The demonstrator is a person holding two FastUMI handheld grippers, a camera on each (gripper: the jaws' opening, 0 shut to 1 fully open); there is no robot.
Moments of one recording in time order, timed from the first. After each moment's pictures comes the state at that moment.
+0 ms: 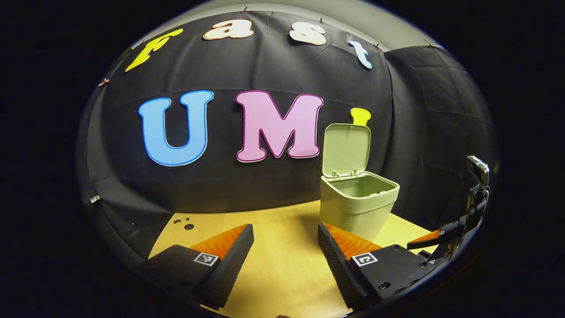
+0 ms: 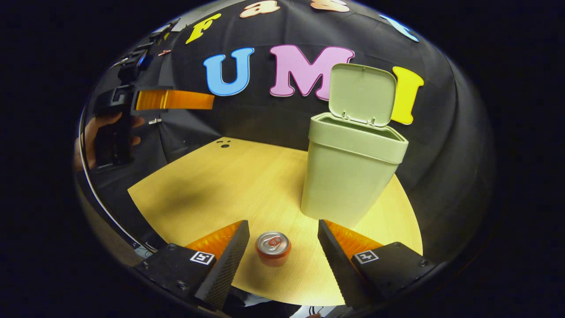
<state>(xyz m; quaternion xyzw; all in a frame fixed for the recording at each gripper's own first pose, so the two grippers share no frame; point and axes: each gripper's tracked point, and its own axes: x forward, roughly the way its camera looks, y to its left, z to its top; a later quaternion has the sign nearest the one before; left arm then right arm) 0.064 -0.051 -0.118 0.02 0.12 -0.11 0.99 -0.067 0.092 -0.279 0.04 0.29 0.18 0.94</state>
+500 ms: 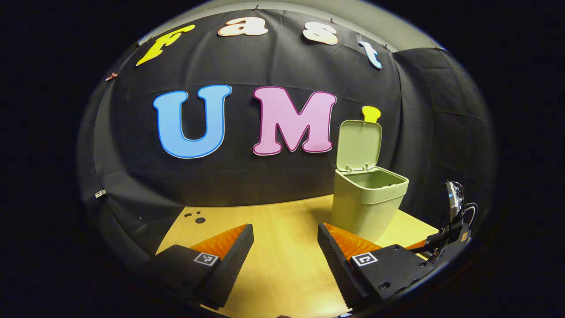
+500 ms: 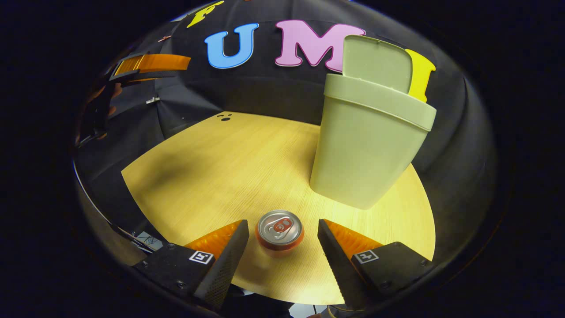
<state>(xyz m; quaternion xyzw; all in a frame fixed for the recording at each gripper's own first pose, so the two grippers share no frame) 0.055 -0.010 -0.128 0.01 0.14 -0.09 0.99 -0.073 0.117 -0.349 0.03 0.36 0.19 0.91</state>
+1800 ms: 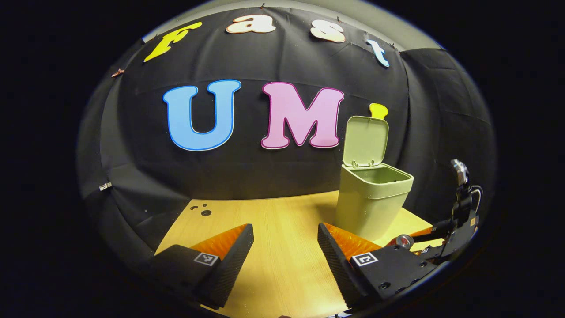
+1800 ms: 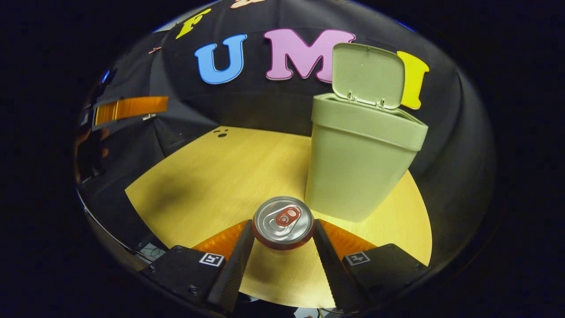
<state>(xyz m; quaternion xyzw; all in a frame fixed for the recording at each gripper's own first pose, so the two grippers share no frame) 0.040 -0.010 -0.135 0.00 0.15 -0.06 0.99 -0.042 0.099 -0.286 0.07 0.32 0.18 0.93</state>
